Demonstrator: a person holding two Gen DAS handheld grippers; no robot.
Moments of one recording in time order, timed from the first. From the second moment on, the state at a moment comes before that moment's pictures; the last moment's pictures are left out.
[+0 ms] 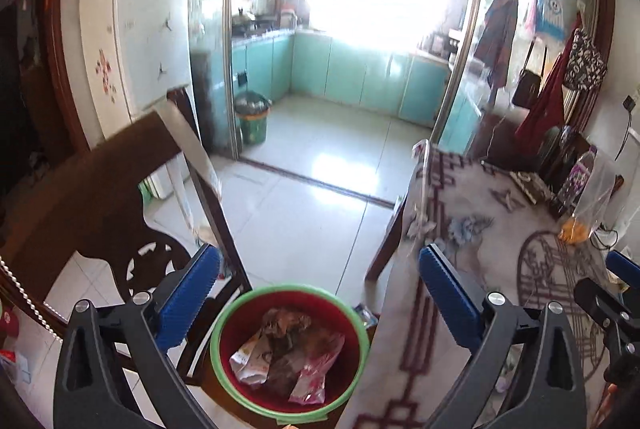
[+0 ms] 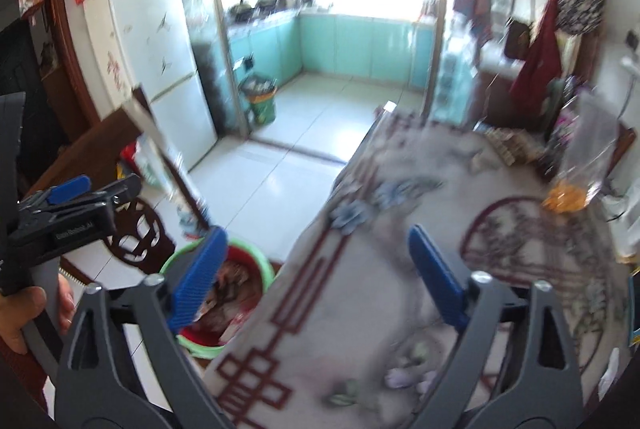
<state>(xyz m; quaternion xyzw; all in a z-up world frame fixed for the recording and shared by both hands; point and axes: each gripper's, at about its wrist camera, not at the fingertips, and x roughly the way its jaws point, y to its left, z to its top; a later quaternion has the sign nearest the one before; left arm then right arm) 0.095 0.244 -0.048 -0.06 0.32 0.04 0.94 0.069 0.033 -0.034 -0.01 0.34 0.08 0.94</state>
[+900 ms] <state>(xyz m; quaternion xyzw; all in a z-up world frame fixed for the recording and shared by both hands) 0.003 0.019 0.043 -0.03 0.21 0.03 0.98 -0.063 -0.177 0.006 0.00 0.17 -0.02 0.99</state>
